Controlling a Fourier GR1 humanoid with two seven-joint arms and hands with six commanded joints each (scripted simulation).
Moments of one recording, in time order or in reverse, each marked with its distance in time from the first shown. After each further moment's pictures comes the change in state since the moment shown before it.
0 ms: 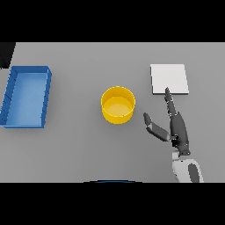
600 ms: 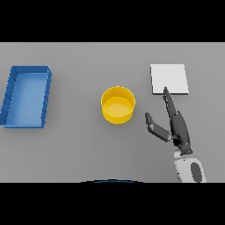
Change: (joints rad) left arm 0.397 0.165 0.235 -0.057 0.507 0.243 0.255; right arm -0.010 -0.027 -0.005 0.001 -0.048 0.055 -0.033
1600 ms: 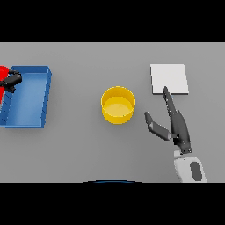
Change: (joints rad) left arm 0.628 0.205 -0.117 -0.846 0.387 0.234 0.258; right arm -0.014 -0.006 -0.001 0.012 0.019 -0.014 0.021
